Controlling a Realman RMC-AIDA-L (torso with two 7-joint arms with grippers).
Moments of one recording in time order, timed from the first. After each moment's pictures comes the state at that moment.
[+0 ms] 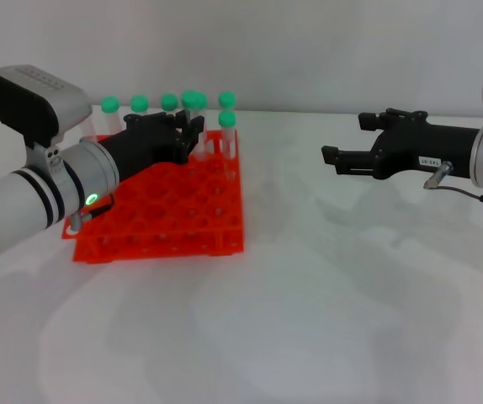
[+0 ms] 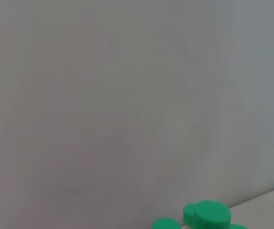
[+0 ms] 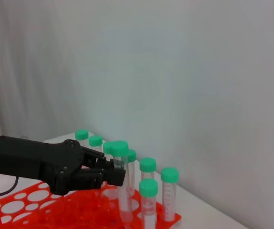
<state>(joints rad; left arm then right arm) -0.73 -2.07 1.00 0.29 1.24 0.81 -0.98 0.52 2.01 -1.42 -1.03 1.49 0.84 -1.38</state>
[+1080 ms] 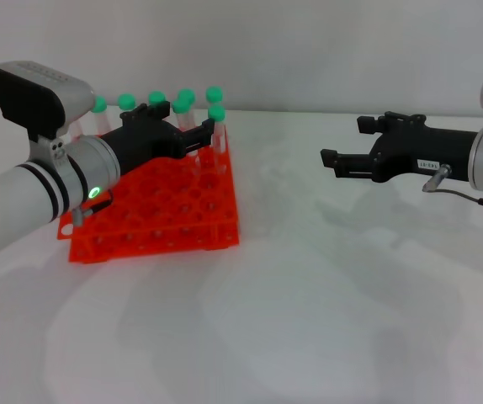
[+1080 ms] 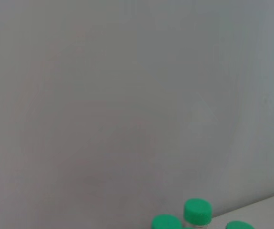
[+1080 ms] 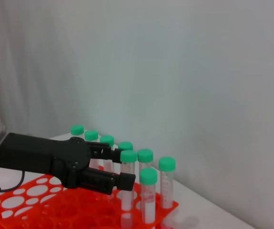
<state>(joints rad) -0.76 -2.08 0.99 0.28 1.23 0.74 -0.99 0.52 2.02 -1.42 -1.02 1.49 0.84 -1.38</state>
